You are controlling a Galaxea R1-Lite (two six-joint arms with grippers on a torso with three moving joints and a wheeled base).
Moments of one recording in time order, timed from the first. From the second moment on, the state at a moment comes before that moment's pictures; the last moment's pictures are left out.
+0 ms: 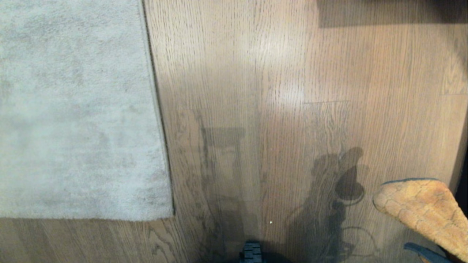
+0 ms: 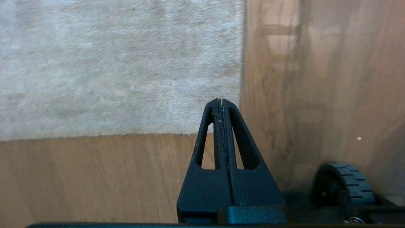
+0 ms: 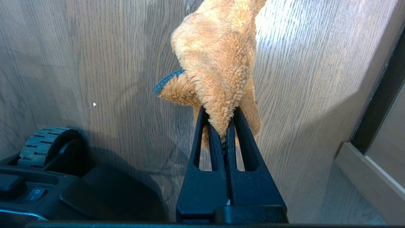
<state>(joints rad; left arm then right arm) 0.00 0.03 -0.15 0.09 -0.04 -0.02 0.00 0.00 0.00 0.01 0.06 -0.12</state>
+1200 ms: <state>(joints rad) -0.29 0.53 -0.25 -0.11 -0.14 0.01 0.00 0.00 0.00 0.01 0.06 -0.12</state>
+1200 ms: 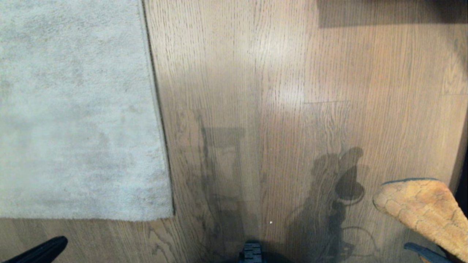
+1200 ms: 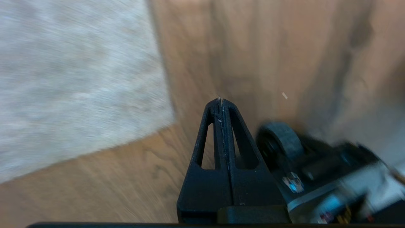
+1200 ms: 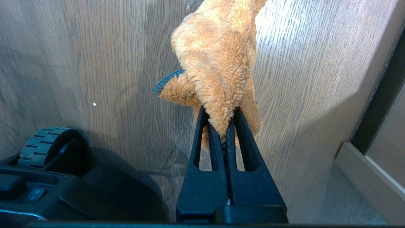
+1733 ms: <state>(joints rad) -0.51 0.80 -0.32 -0.12 -0.13 0.00 0.00 0.00 0.00 0.01 0.06 -0.12</state>
